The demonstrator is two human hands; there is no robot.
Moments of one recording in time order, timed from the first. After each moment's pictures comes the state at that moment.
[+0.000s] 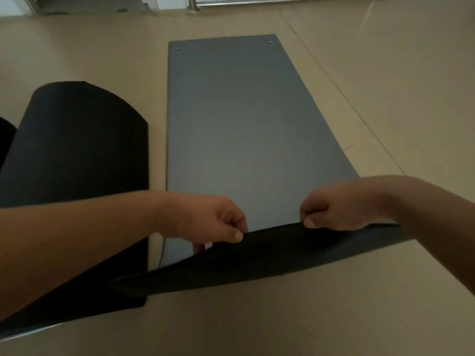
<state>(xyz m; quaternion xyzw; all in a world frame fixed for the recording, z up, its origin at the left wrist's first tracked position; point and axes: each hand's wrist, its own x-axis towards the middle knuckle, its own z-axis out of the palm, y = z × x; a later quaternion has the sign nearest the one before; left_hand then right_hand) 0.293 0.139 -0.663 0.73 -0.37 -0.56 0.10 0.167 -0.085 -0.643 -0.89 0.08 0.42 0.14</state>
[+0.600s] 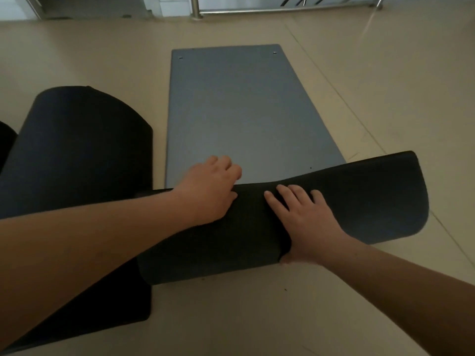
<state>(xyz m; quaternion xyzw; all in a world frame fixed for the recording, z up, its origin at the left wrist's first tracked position) 0.335 0.114 -0.694 0.87 -0.47 -0.12 -0.01 0.178 -0.049 -0.724 -0.97 0.07 0.22 -0.03</state>
